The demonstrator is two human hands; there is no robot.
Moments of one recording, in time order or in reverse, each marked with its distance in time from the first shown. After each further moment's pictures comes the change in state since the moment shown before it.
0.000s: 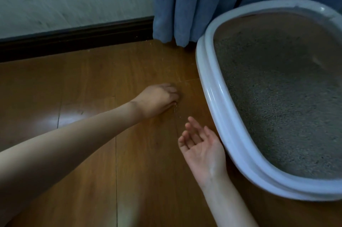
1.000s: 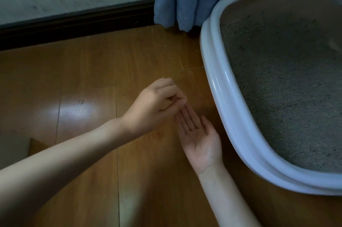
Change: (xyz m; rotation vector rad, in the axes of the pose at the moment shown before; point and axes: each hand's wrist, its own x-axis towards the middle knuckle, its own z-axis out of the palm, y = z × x) left_hand -0.030 0.064 -0.036 -0.424 0.271 -0.246; right_hand 0.024 0.009 -0.016 0.132 -0.141 0.074
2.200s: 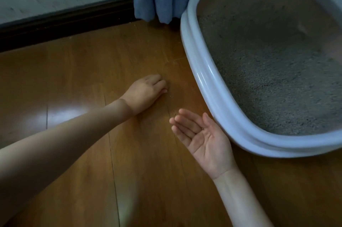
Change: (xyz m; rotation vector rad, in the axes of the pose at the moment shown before) left_hand 0.008 -0.060 0.038 0.417 -0.234 0.130; right_hand -0.051 -0.016 -0.018 -0.226 -0.264 -0.011
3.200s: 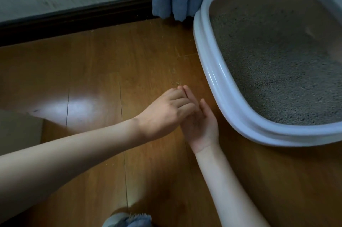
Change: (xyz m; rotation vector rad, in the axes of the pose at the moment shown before) left_hand -0.041 0.106 -0.048 -0.084 0.139 0.206; right_hand 0.022 0.026 0.000 0.329 -0.101 0.137
